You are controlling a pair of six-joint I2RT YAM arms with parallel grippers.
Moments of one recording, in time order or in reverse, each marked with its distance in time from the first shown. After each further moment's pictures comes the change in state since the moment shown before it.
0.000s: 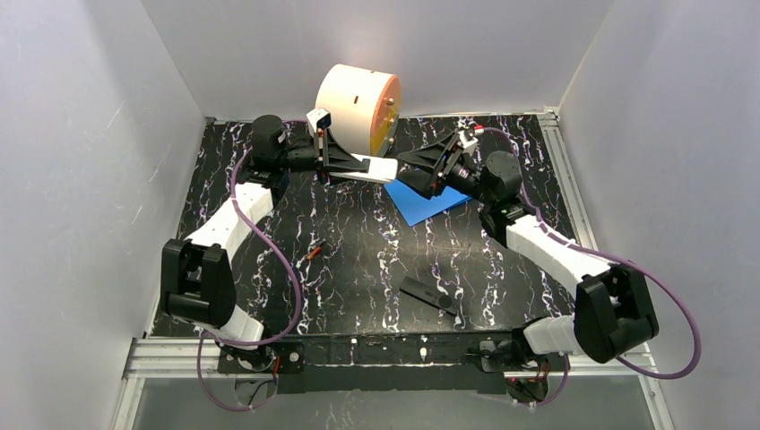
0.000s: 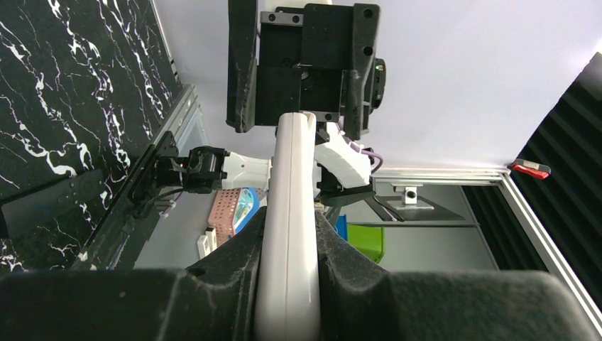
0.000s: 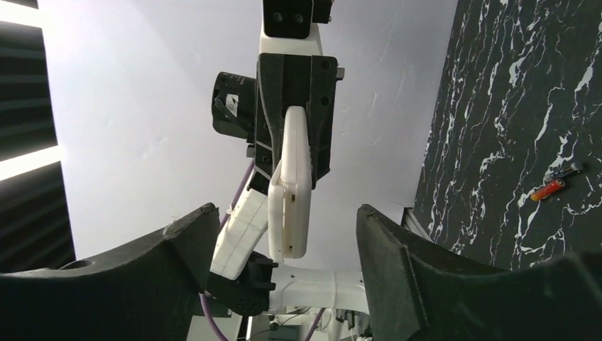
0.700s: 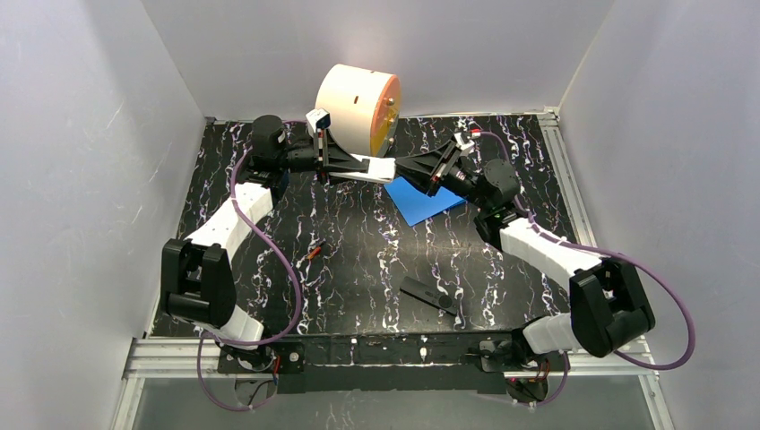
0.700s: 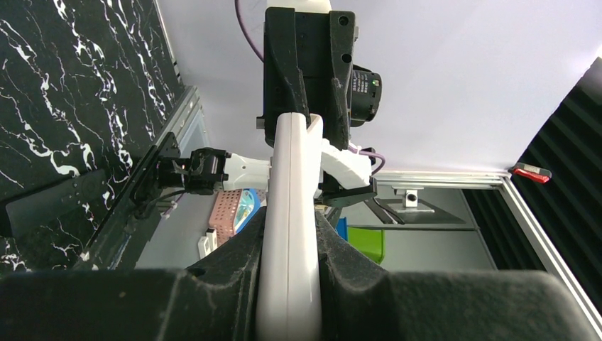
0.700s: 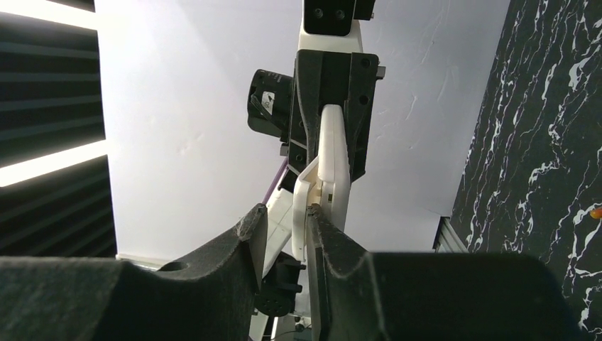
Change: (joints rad) left arm 0.000 0.001 0.000 -0.012 -0.004 0.008; right arm 0.034 0.037 -0.026 0.170 0.037 0.094
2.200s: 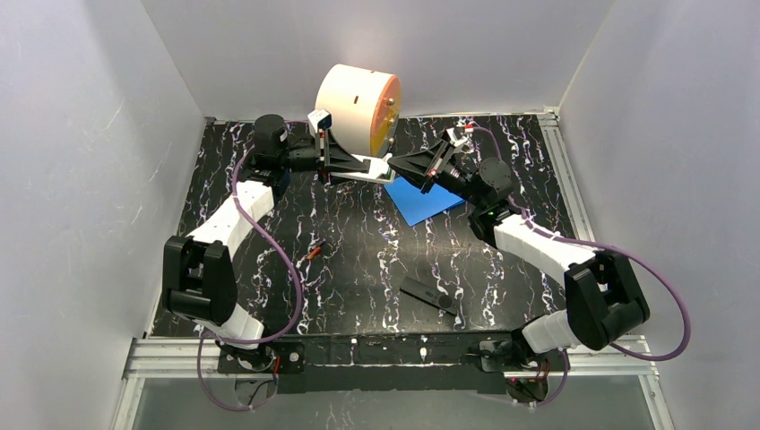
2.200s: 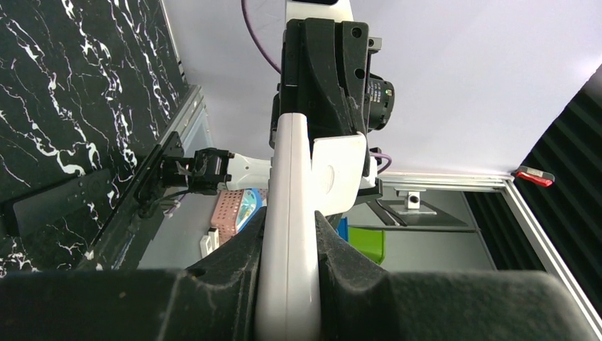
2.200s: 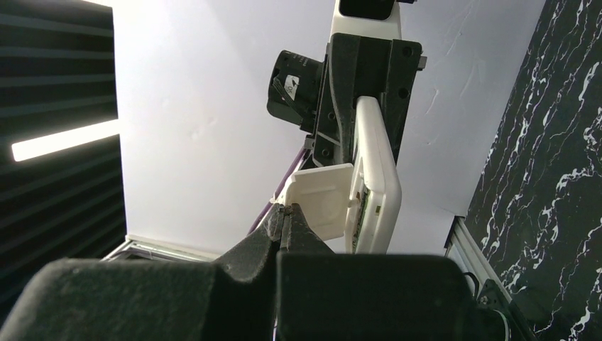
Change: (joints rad) left arm -0.003 0.018 0.016 -0.034 -0.001 0.030; right arm 0.033 0.040 0.041 0.062 -0.005 0.013
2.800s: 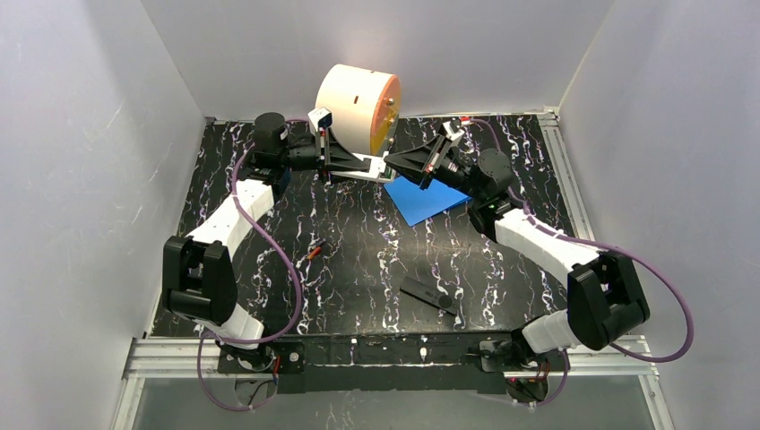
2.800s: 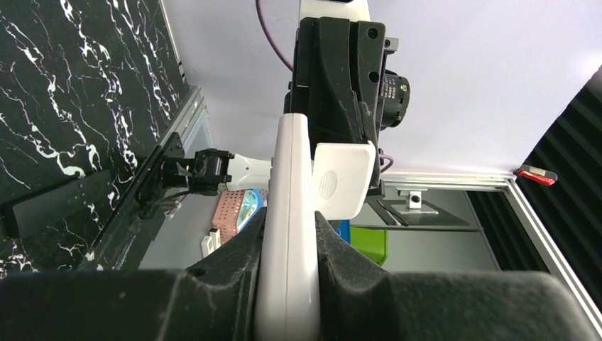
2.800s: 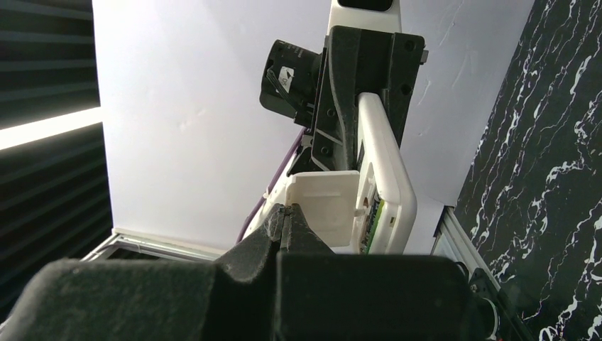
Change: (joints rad) left arm -0.002 0.001 0.017 -0.029 -0.002 0.016; right arm 0.000 -0.002 0.072 -0.105 -0.044 -0.047
